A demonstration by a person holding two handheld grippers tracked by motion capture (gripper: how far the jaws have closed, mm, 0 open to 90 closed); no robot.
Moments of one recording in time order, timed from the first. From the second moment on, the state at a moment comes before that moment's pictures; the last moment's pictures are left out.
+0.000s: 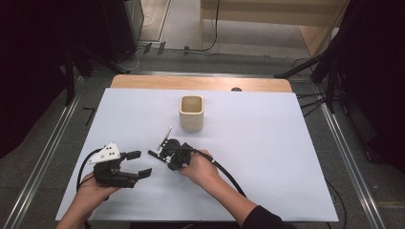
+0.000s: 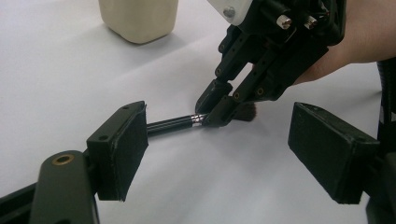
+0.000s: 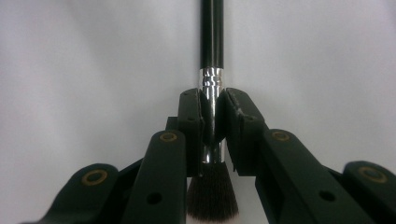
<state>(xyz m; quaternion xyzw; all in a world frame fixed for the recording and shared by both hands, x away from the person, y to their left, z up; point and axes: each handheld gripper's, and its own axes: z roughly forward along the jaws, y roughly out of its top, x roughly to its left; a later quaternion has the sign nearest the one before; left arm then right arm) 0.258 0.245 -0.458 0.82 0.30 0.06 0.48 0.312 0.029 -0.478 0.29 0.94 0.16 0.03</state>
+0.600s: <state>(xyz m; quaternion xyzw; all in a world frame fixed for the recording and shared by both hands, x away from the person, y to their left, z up) 0.258 0.246 -0.457 0.82 0.30 0.06 0.49 0.321 0.006 -0.464 0.32 0.92 0.23 0.00</state>
